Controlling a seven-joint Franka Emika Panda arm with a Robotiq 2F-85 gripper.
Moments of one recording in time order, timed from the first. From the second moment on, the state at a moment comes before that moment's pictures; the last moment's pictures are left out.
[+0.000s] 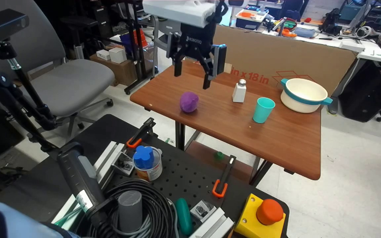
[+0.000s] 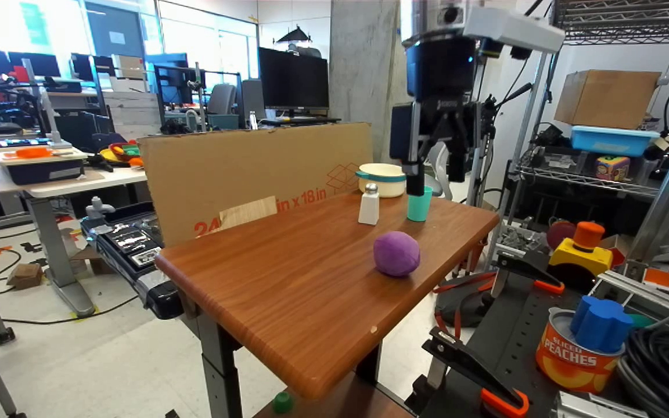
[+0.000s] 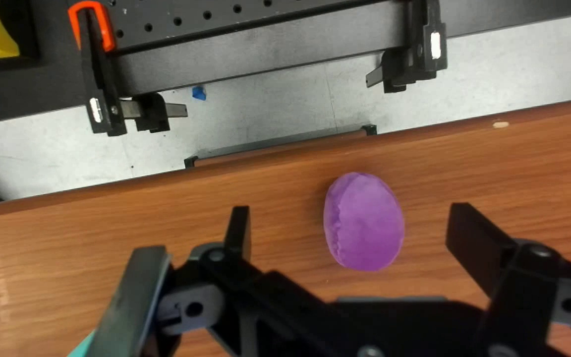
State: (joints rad) arm 0.02 -0.02 0.10 -2.48 -0.01 2.31 0.24
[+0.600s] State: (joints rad) arm 0.05 0.31 0.09 -2.29 0.01 2.31 0.27
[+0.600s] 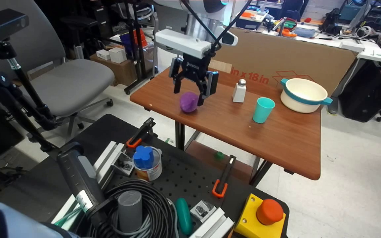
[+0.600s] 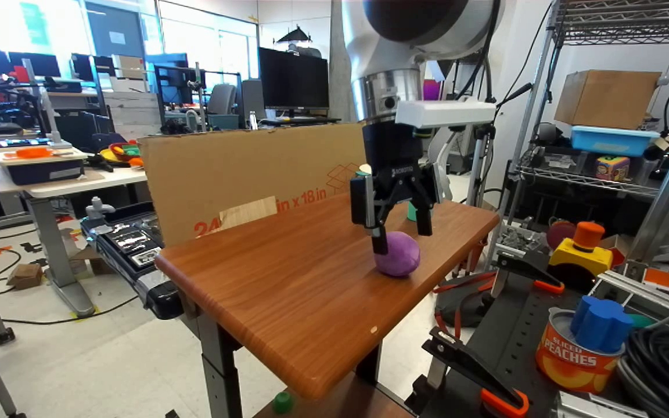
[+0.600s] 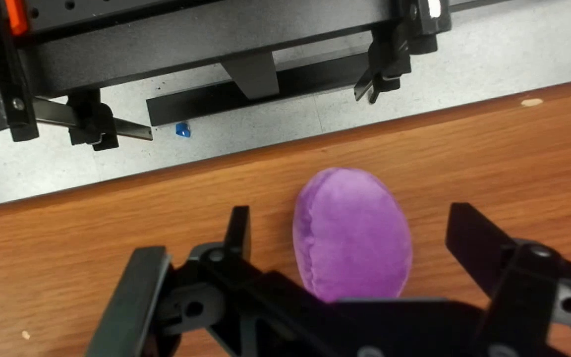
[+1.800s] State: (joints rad) arm 0.09 0.30 0.14 -1.94 0.27 2.25 0.26
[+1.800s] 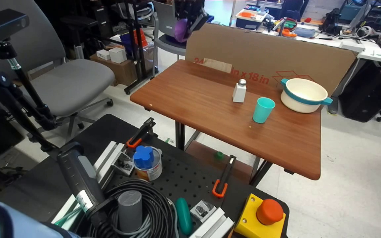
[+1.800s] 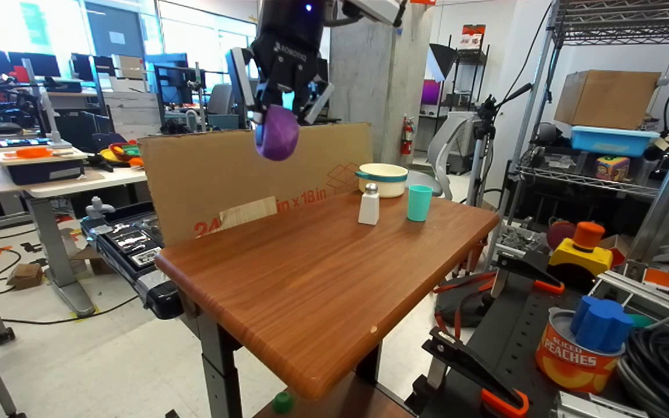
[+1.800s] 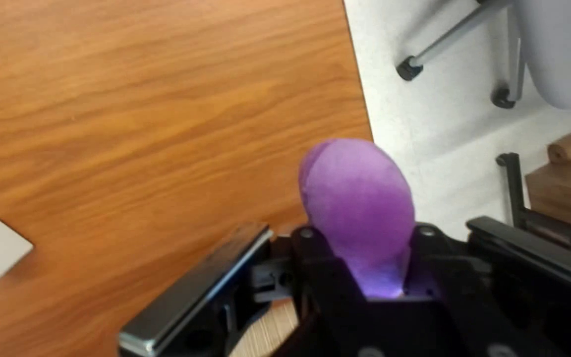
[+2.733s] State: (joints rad) arm 0.09 0.79 0.04 -1.55 0.19 2.22 0.29
